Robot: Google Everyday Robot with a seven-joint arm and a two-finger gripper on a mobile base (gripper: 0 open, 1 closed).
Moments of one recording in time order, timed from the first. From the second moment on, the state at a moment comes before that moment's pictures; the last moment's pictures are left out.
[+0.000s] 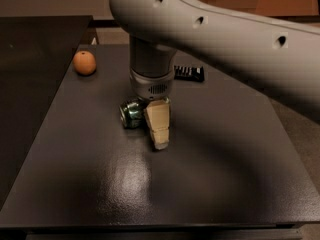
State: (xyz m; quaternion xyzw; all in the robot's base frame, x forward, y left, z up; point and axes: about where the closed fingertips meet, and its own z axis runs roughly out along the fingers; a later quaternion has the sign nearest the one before) arm 0.491 0.022 0.850 -0.80 0.59 -0.01 0.07
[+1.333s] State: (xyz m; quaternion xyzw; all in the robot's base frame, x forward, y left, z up) arm 0.494 0.035 0.848 -0.80 0.60 -0.01 0.06
